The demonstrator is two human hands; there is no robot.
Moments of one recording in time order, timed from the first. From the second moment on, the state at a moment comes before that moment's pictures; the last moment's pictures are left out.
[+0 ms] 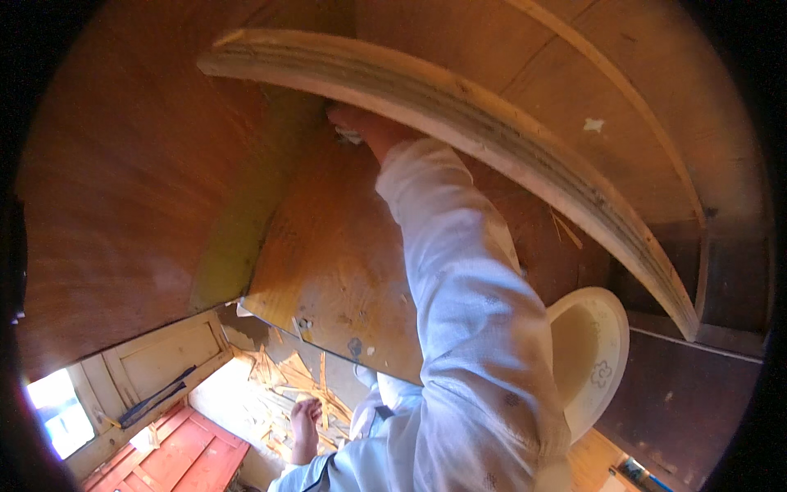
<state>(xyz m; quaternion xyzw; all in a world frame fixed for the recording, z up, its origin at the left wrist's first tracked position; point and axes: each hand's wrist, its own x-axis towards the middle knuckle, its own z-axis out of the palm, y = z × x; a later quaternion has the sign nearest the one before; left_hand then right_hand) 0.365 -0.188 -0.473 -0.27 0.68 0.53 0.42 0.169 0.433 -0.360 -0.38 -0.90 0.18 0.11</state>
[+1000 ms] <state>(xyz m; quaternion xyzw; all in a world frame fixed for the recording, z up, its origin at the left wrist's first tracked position) 0.376 -0.213 -0.501 -0.32 0.68 0.49 0.44 0.200 0.441 -0.394 -0.40 -0.90 0.05 0.19</state>
